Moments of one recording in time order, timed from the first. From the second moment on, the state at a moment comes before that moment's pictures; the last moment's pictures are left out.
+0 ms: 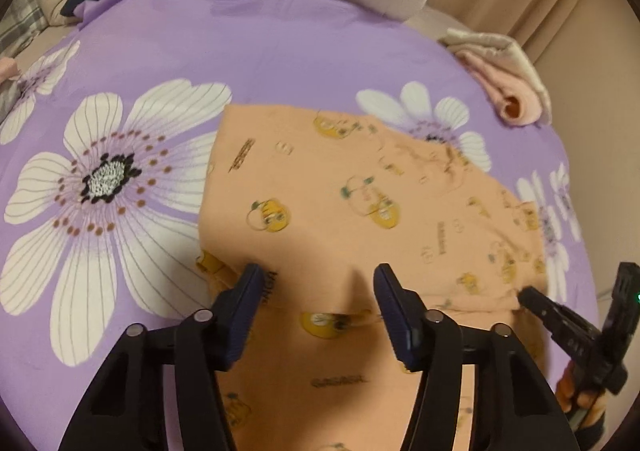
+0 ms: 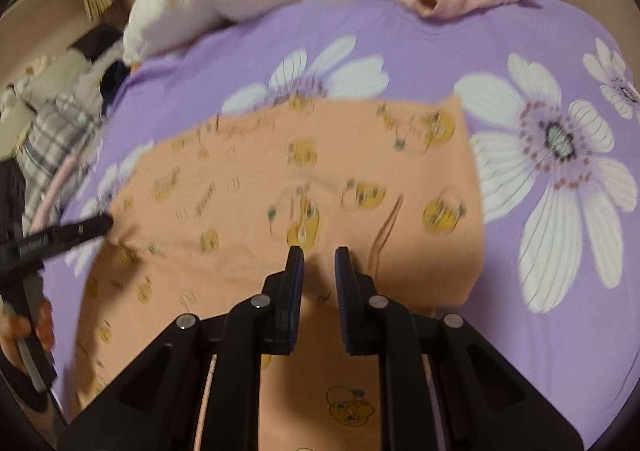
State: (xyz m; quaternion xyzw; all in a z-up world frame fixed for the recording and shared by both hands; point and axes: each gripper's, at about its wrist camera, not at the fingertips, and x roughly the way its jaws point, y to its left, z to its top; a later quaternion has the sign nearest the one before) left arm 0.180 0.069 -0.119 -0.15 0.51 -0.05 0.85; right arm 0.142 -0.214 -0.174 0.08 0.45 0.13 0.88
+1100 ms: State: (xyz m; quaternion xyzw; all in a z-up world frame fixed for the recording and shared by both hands) left arm 0.030 0.138 -0.123 -0.31 0.52 -0.11 0.79; right arm -0.002 -0.297 -0.182 0.21 0.47 0.12 0.85
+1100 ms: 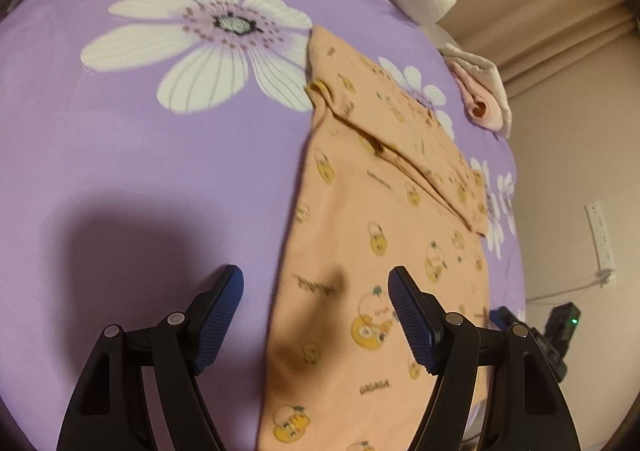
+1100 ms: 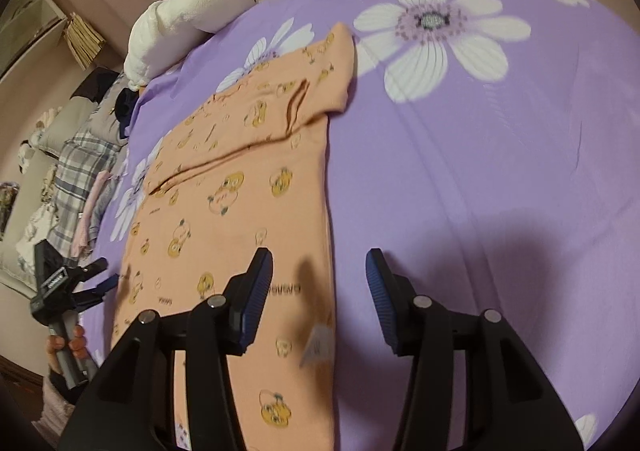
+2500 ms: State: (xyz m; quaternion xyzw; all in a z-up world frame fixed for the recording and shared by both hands) left arm -0.029 0.115 -0.131 -0.36 0.53 -0.25 0.73; right arm -0.028 -0.249 -0.210 0.28 0.53 0.28 0.75
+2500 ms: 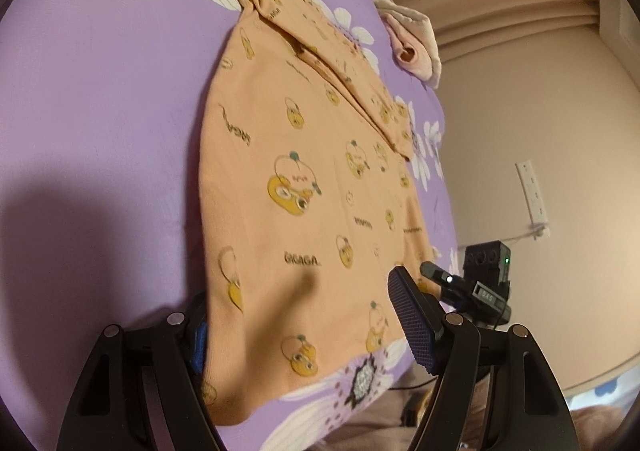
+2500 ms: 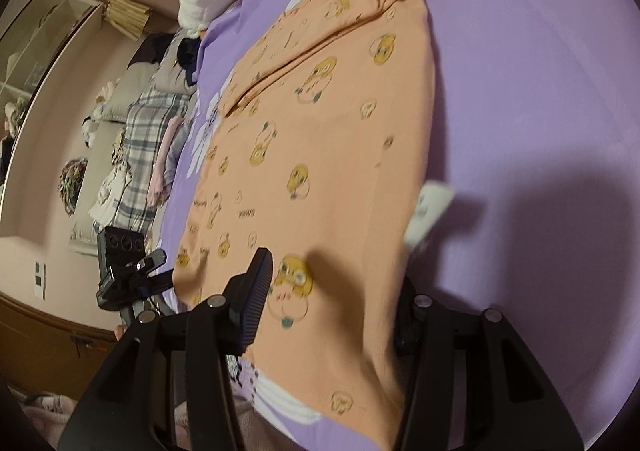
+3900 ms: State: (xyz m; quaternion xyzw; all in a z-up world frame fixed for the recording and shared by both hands) left arm -0.033 0.102 -0.130 -0.36 0.53 -0.24 0.73; right arm -0.041 -0.226 -0.214 0.24 0.54 0.30 0.75
